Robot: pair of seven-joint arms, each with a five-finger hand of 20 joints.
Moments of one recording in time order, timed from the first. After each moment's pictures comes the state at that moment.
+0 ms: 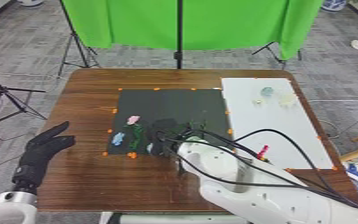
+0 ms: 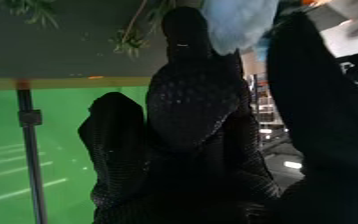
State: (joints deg) left arm 129.2 -64.4 -106.4 -116.0 66.5 5.4 4.8; right arm -58.9 -59.3 22.7 -106.6 -129.1 -12.2 27.0
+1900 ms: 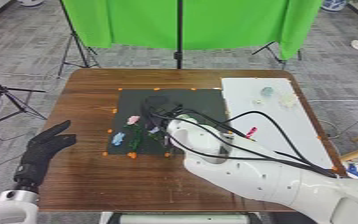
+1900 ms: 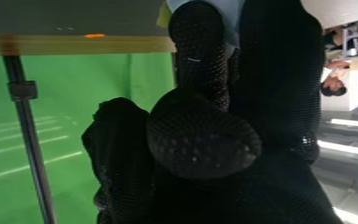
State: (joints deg) left arm 128.6 -64.3 -105.9 -115.8 66.6 5.2 5.1; right arm -47.6 -66.9 17.1 -91.2 -125.5 -0.7 26.1
